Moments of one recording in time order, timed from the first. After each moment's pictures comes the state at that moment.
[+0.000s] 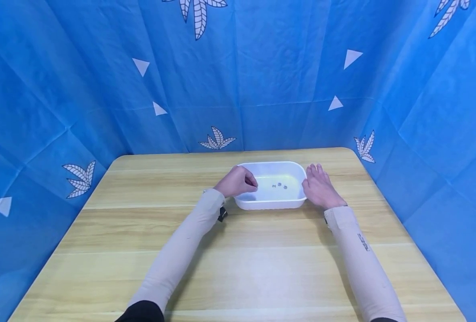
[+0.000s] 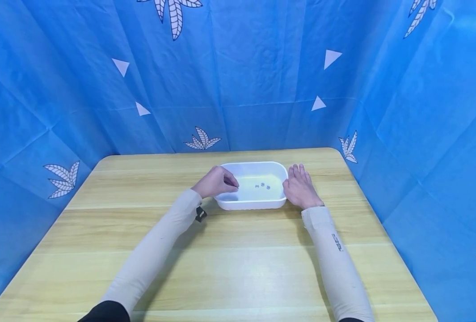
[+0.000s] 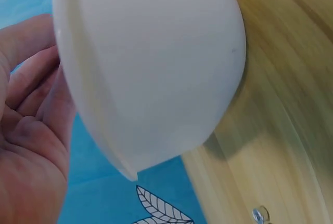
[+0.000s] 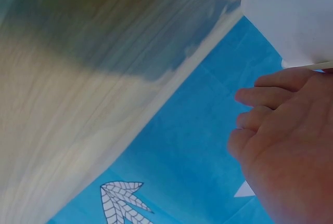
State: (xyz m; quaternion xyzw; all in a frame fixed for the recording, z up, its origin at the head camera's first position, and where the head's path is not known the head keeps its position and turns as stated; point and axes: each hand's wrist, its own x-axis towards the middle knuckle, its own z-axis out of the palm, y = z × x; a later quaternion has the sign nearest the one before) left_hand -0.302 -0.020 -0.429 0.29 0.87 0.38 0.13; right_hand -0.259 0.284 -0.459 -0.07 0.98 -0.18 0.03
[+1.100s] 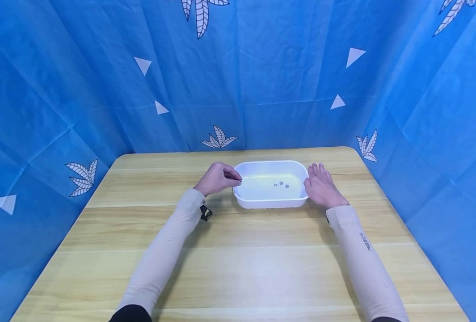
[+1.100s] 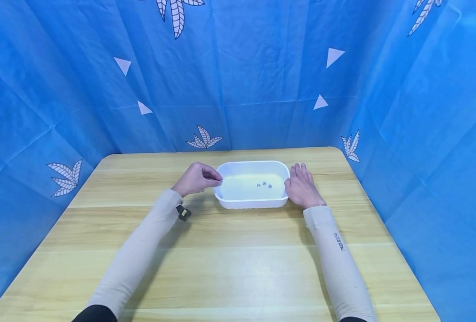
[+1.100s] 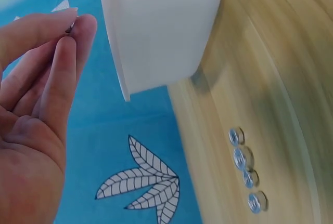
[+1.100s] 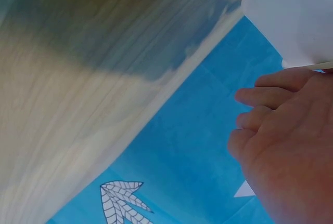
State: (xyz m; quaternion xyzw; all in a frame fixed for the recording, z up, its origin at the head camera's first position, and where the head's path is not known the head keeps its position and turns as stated) left_hand -0.301 -0.077 -0.423 0.23 0.86 0.45 0.09; right_hand -0.259 0.283 -0.458 -0.07 0.98 -0.18 0.04
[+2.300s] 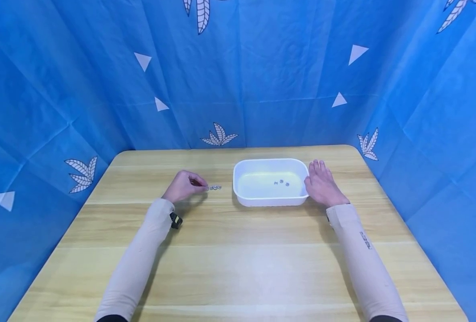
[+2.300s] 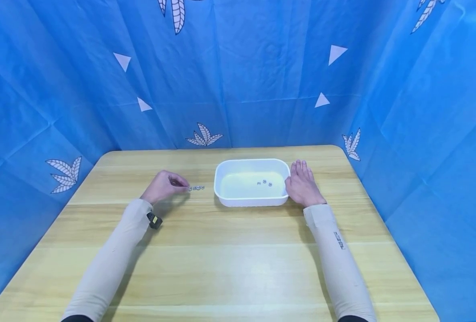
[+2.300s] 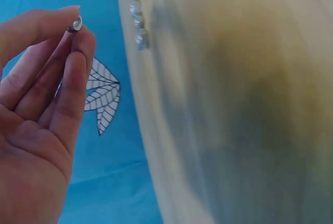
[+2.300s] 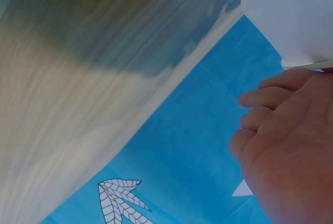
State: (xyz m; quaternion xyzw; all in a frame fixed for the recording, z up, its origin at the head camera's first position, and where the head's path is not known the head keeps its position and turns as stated) left_hand -0.291 -0.178 -0.453 0.14 0.89 0.43 0.07; right_hand -0.257 0.284 -0.456 -0.07 0.98 -0.18 0.03
